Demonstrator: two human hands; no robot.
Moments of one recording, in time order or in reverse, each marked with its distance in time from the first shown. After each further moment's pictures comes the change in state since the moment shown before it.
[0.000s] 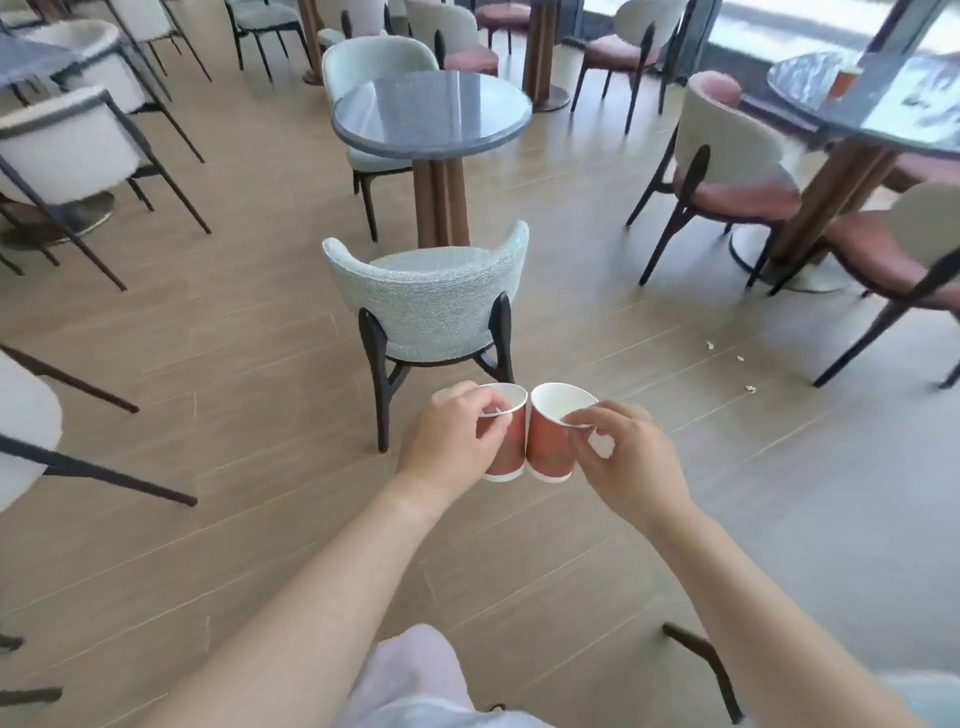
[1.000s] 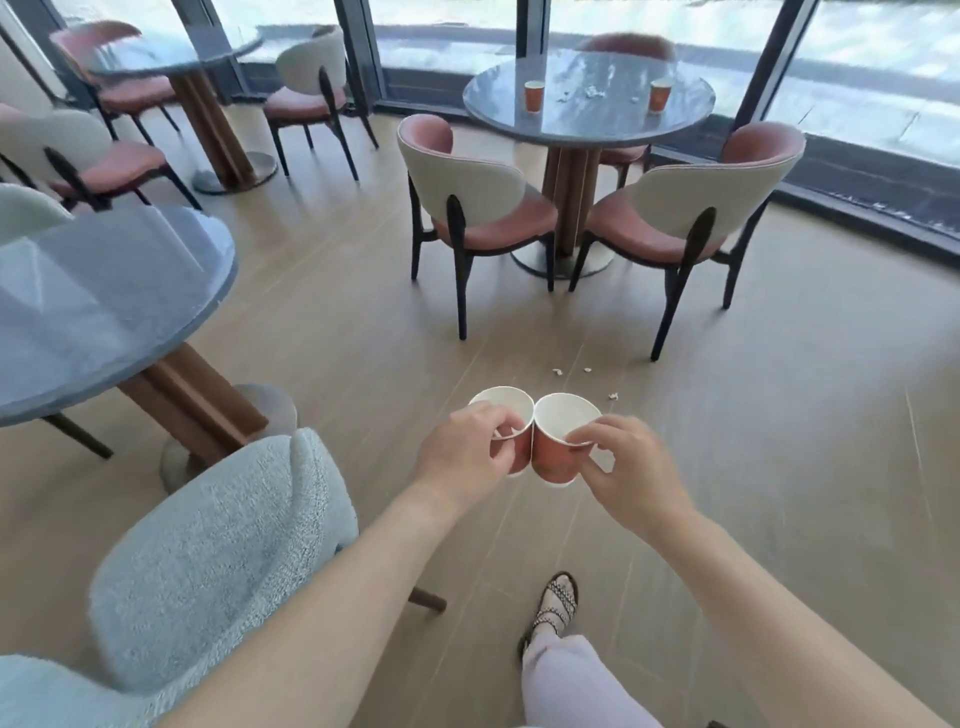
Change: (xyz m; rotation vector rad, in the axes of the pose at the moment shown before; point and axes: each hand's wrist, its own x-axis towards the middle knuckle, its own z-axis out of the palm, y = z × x) left_hand 0.498 0.104 0.180 -0.008 -0.510 0.492; right_hand 0.350 0.230 -0.036 -0.164 0.301 0.473
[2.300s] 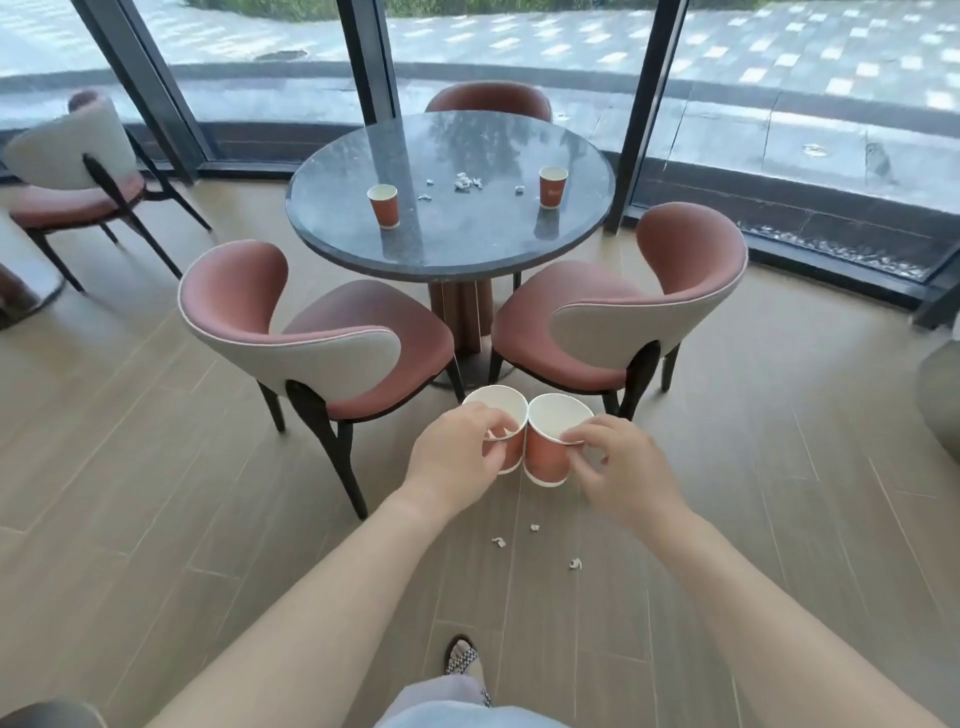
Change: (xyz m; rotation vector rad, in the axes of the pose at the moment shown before) left_hand 0.706 0.051 0.058 -0.020 -0.165 0.275; right_hand 0.600 0.272 -0.035 0.008 0.147 0.262
